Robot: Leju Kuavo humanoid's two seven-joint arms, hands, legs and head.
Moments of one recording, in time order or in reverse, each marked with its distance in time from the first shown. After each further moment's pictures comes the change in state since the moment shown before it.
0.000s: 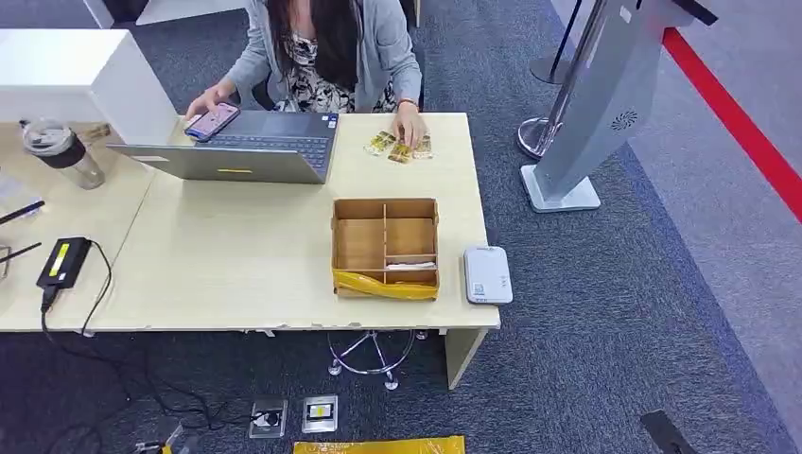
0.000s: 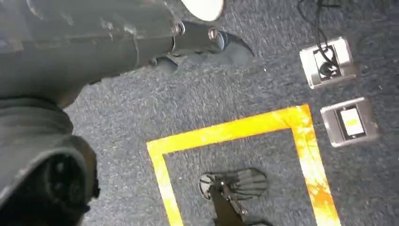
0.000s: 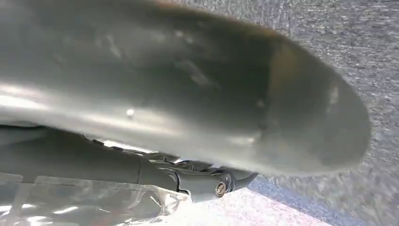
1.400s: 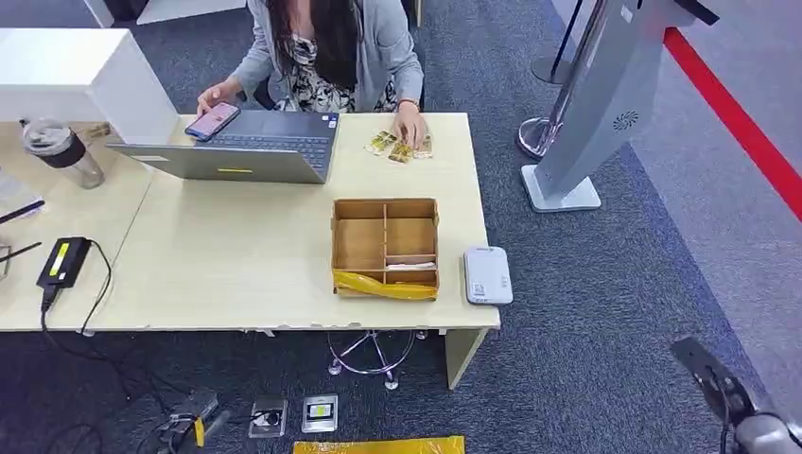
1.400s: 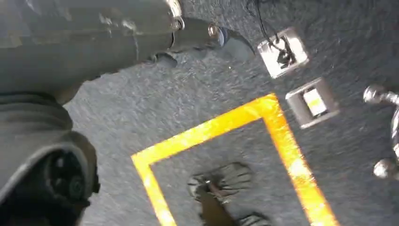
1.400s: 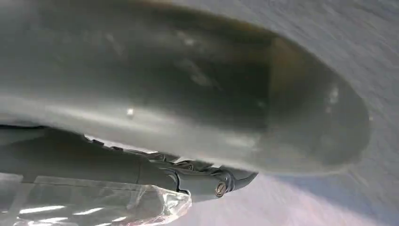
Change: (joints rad) left arm -0.109 -0.041 -0.161 0.000 0.021 0.017 -0.007; right arm -0.177 -0.160 0.137 -0.056 -0.045 0.216 0.055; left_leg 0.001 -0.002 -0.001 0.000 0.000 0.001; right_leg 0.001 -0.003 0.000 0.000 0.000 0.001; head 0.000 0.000
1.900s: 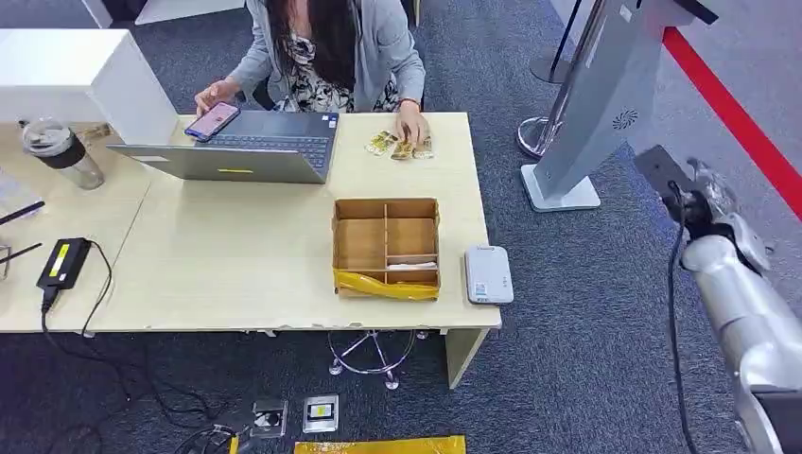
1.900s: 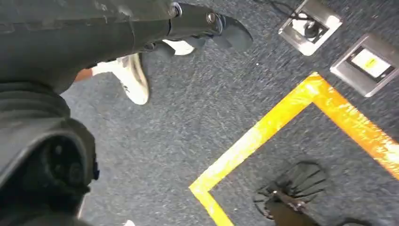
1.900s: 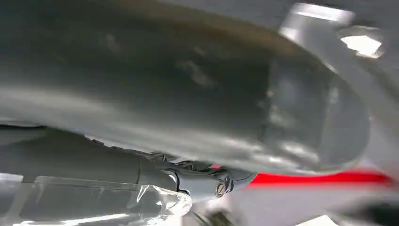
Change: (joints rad) left arm -0.044 -0.047 -0.163 0.000 -0.254 0.049 0.139; right arm -0.546 0.104 0.172 -0.097 0.143 -0.157 0.012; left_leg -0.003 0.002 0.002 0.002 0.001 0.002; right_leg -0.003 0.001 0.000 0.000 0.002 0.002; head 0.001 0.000
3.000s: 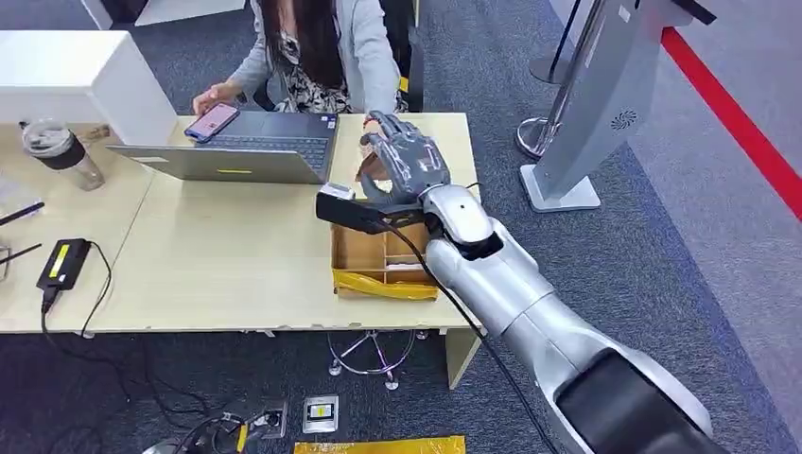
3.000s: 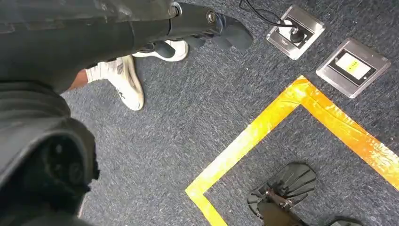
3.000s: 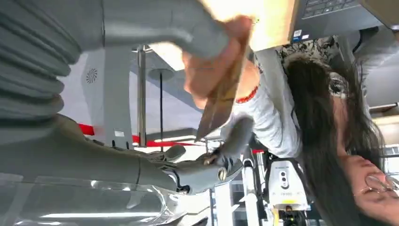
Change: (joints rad) left arm -0.042 -0.026 0.010 0.000 -0.060 -0.024 0.052; right arm -0.107 0.649 0.431 -0.219 0.452 -0.055 -0.059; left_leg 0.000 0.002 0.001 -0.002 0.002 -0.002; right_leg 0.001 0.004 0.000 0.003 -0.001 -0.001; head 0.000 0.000
